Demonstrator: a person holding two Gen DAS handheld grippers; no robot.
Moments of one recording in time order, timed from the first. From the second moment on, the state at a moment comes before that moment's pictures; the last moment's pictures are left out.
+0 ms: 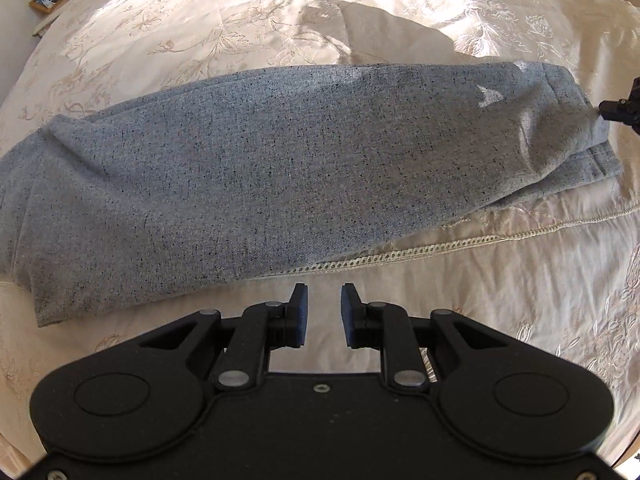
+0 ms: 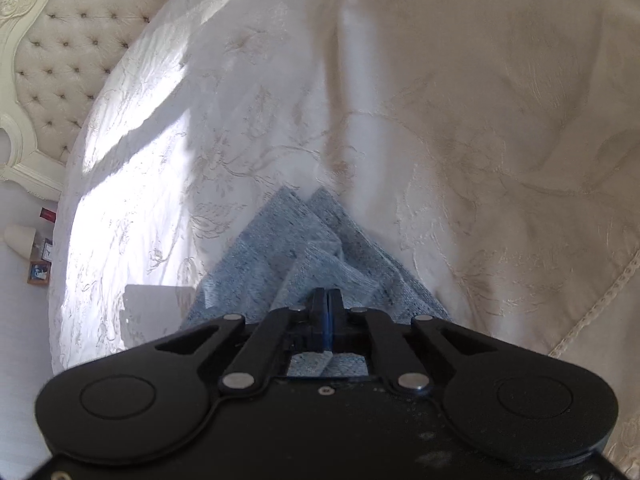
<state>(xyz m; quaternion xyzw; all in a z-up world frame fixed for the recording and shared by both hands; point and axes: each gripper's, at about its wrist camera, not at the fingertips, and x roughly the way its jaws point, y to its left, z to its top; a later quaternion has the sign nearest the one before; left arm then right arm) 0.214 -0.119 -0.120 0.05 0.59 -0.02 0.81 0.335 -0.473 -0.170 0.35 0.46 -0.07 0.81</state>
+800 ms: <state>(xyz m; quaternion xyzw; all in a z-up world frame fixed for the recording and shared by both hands) 0.218 -0.138 -0.123 0.06 0.58 -0.04 0.81 0.345 -0.490 -0.150 0.28 0.48 0.02 0.83</state>
